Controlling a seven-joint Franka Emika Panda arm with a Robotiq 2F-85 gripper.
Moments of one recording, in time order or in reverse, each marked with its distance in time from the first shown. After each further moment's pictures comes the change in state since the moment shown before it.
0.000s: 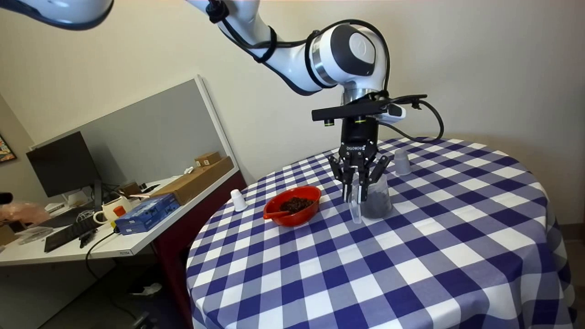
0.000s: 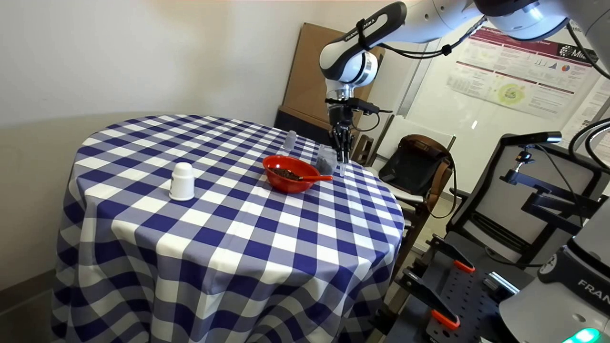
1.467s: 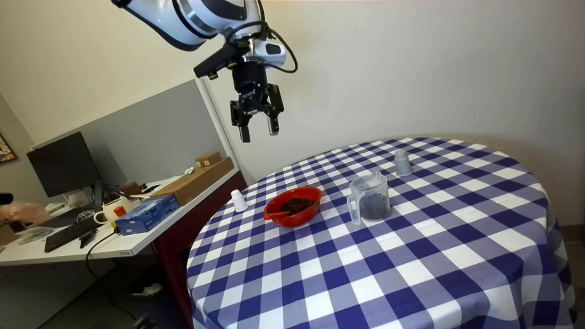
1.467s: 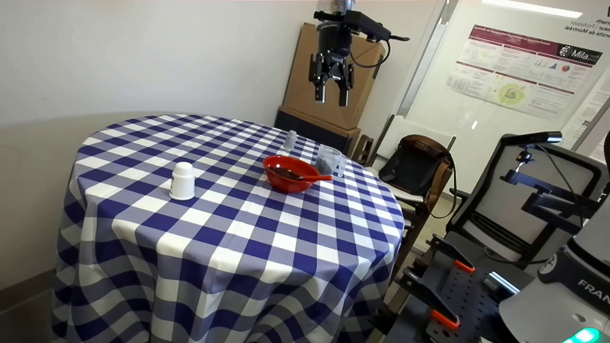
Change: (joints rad) arm 0.289 -0.563 0.031 -0.454 -0.015 0.113 0.301
